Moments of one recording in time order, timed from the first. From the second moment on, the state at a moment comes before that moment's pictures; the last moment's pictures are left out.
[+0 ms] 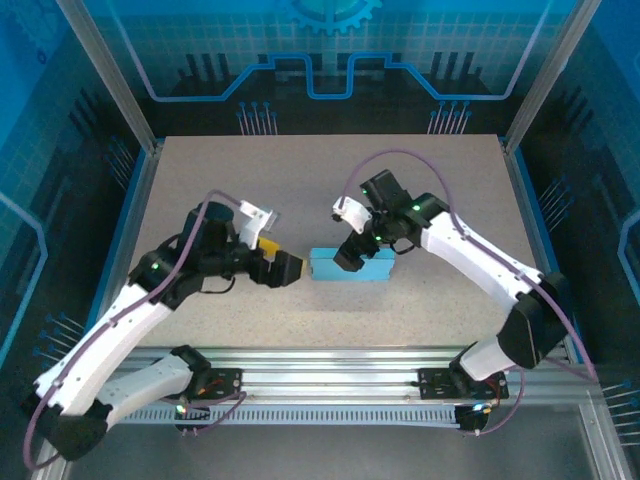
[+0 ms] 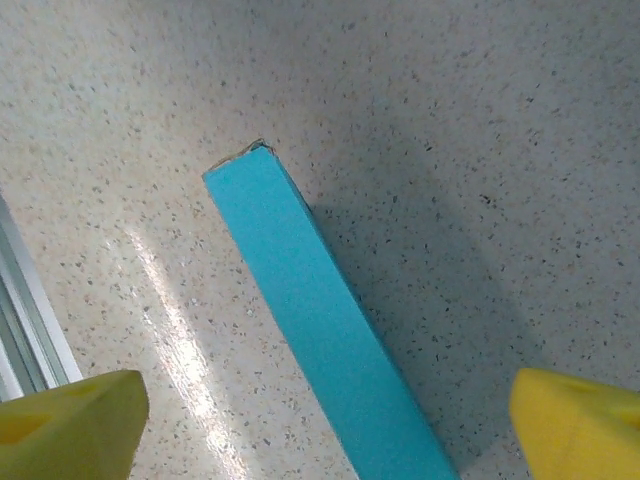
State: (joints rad) left arm -0.54 0.90 1.04 -0.74 0.45 -0.32; right arm 0.63 1.52 1.34 -0.87 -0.25 -0.33
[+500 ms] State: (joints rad) left arm -0.54 0.81 0.96 -0.82 0.46 -0.29; right arm 0.70 1.75 1.48 -1.02 -0.15 -0.46
